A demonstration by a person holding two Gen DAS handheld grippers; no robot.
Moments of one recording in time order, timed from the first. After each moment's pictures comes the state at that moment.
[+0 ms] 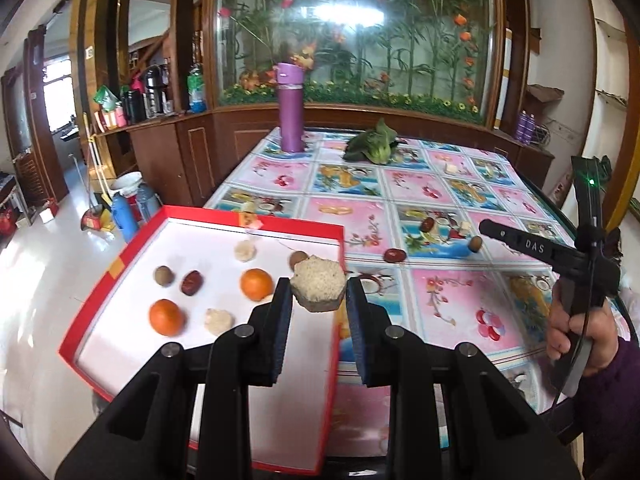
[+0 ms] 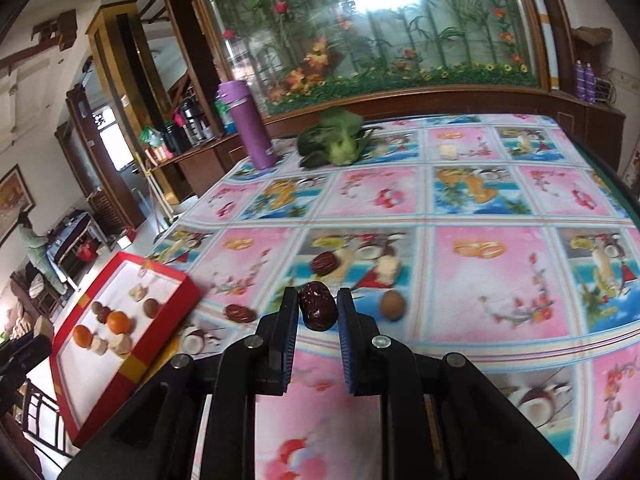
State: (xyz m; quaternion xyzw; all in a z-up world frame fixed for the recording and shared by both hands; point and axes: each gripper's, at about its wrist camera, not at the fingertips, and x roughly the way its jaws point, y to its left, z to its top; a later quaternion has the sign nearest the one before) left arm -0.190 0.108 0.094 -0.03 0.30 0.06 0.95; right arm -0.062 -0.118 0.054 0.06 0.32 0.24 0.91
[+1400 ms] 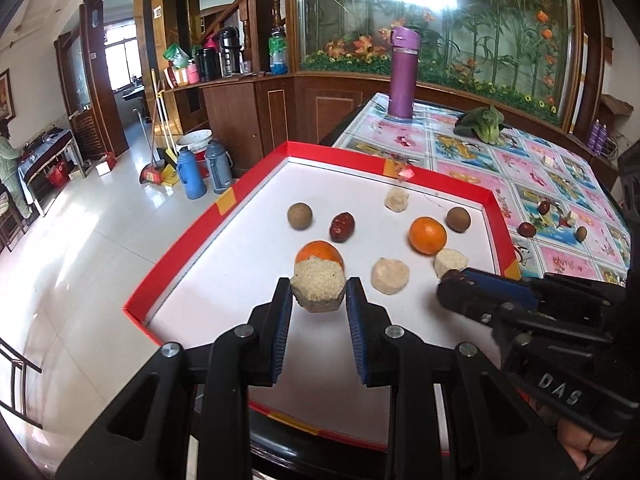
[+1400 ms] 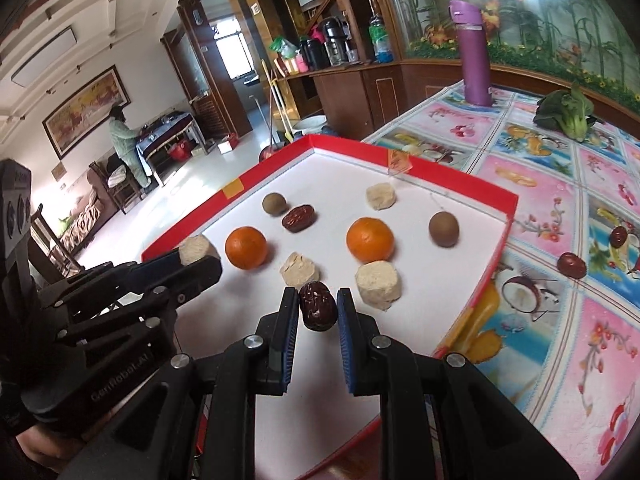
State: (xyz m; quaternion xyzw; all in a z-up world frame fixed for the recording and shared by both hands) left arm -0.211 0.205 0.046 -0.06 0.35 0.18 0.92; right arm -0.151 0.097 0.030 -0.05 0.38 0.43 0.82
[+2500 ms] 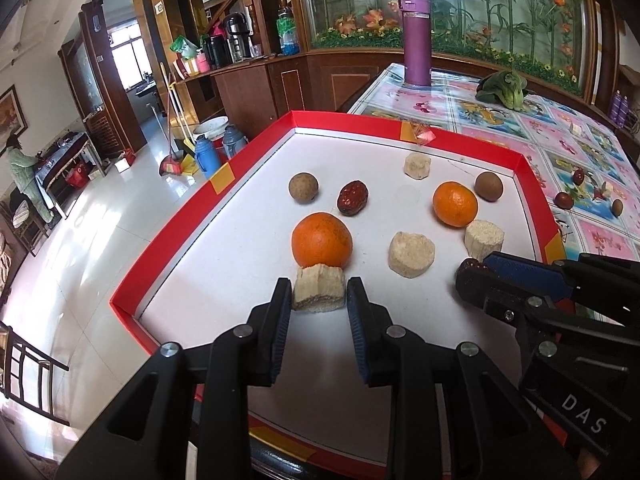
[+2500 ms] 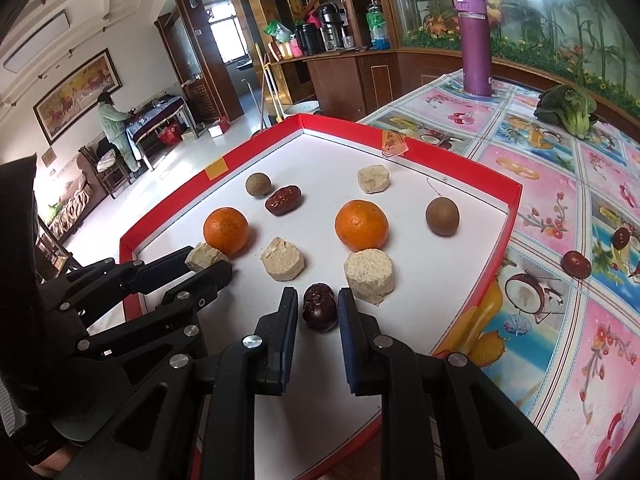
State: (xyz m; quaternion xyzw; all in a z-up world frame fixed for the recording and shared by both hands) left arm -0.190 0.205 0.023 -0.03 0.39 0.22 0.89; right arm -0.146 0.104 0.023 -0.07 0.39 0.42 0.82
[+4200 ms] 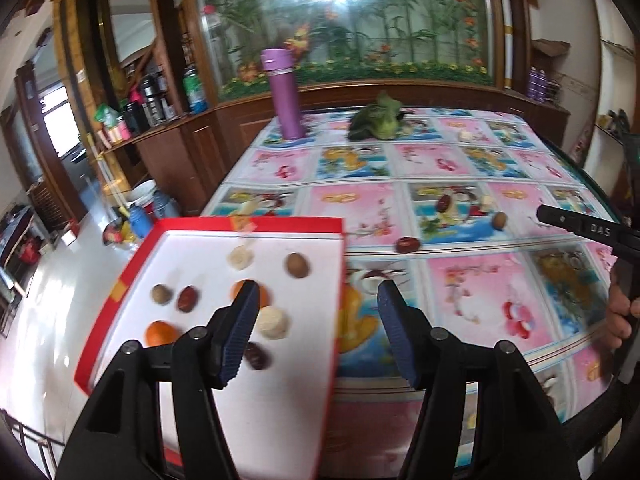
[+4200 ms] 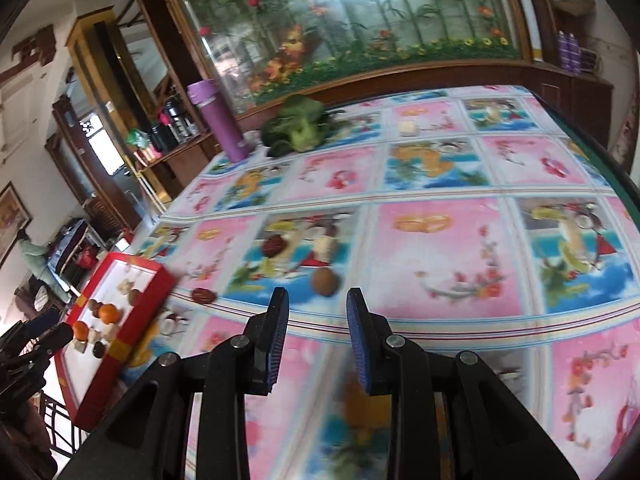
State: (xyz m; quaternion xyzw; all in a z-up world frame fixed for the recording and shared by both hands) left arm -0.151 0.074 0.088 0.04 0.35 0.07 0.93; right arm -0.053 -0.182 0.046 0.09 0.36 0.21 0.90
